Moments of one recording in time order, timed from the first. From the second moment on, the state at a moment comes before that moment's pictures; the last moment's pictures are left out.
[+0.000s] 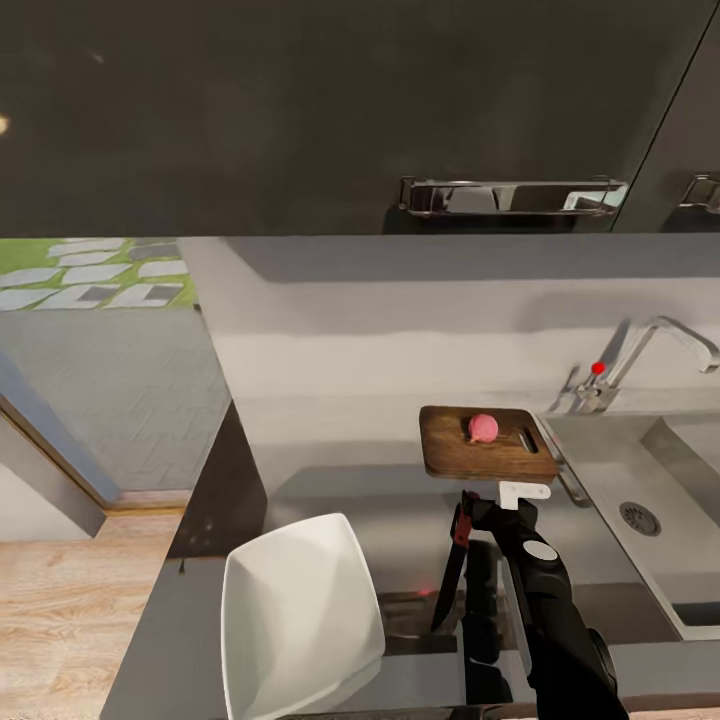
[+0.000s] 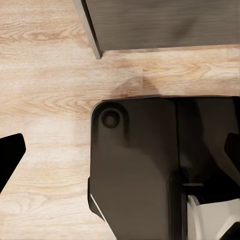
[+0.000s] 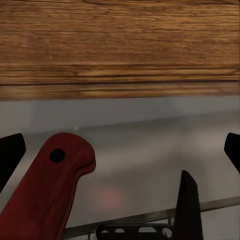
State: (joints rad) left arm 0.42 0.01 -0.21 -0.70 0.08 -0.50 0.18; right arm -0.37 0.17 -0.20 -1.39 0.26 0.45 0.02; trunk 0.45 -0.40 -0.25
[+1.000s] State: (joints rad) left arm 0.42 0.01 -0.21 -0.70 0.08 -0.50 0.18; right arm -0.37 0.17 -0.20 -1.41 0.25 0.45 0.02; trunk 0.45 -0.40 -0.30
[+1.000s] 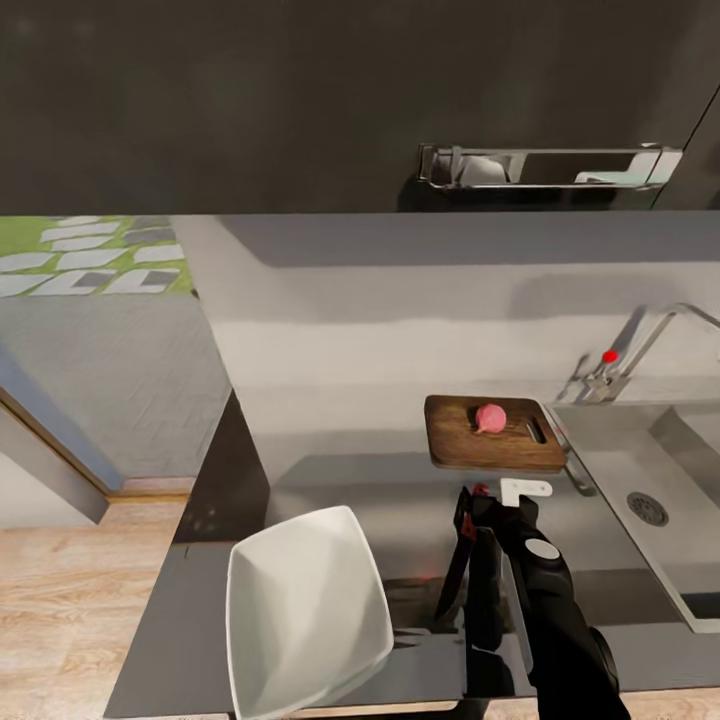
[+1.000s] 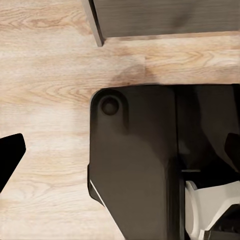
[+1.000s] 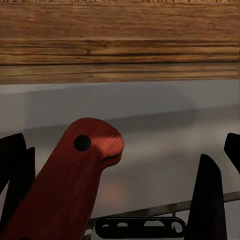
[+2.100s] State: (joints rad) left arm 0.42 0.01 -0.21 -0.68 0.08 -0.50 0.18; right arm -0.37 0.17 -0.20 -1.42 0.25 0.45 0.02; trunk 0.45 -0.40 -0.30
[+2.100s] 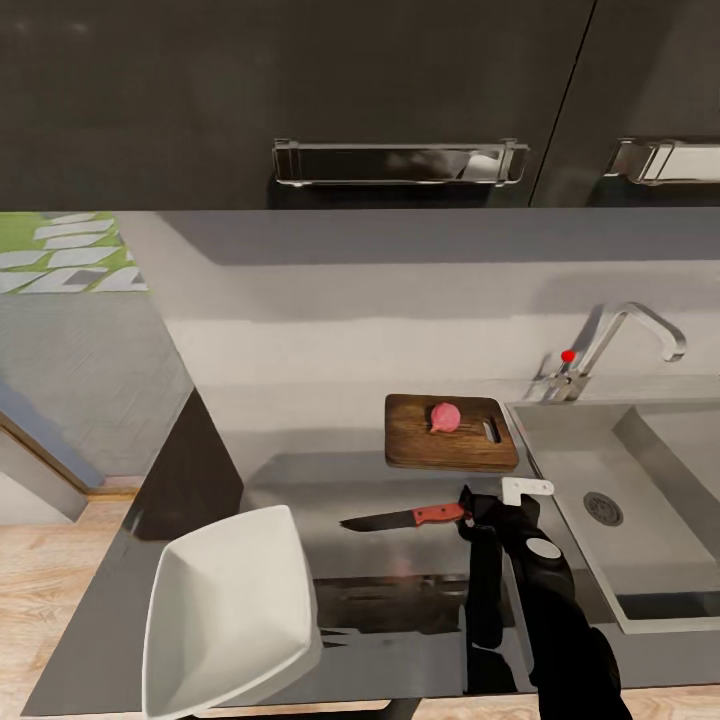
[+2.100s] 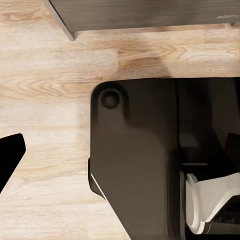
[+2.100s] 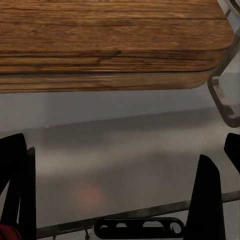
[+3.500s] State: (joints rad) left arm 0.42 0.01 -0.21 -0.68 0.08 -0.50 0.18; right arm -0.37 0.17 -0.20 -1.46 0.26 0.45 0.02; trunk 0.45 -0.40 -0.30
